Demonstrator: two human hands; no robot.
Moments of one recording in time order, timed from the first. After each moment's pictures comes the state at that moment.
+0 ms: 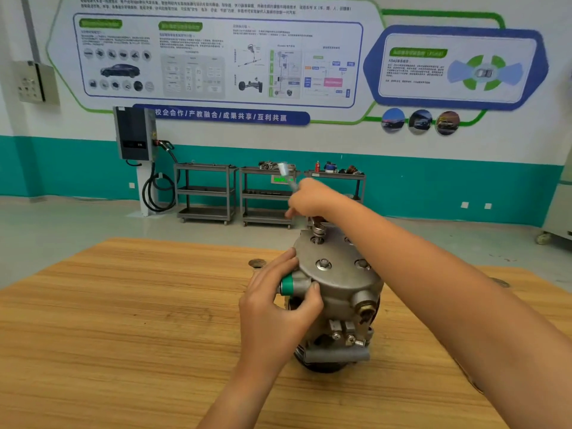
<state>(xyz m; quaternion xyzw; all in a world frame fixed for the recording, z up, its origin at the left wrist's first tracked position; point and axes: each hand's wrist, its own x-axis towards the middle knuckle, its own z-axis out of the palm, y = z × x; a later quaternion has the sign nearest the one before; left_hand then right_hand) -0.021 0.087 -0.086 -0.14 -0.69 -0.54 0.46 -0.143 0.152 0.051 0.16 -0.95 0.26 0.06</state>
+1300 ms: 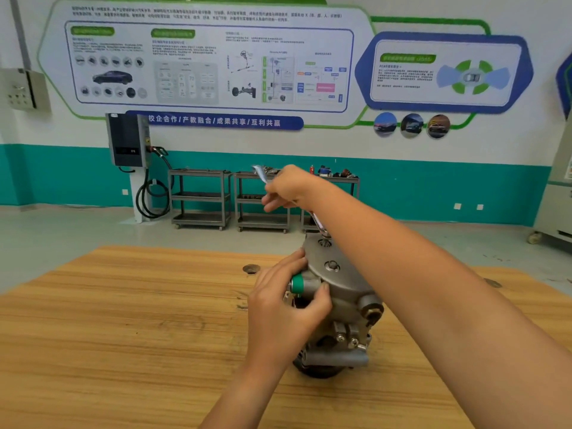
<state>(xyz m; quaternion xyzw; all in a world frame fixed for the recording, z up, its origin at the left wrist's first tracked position) -0.035 0.096 -0.083 -0.14 -0.72 -0.52 0.43 -0.151 0.135 0.074 0.17 -0.87 0.46 -0.01</state>
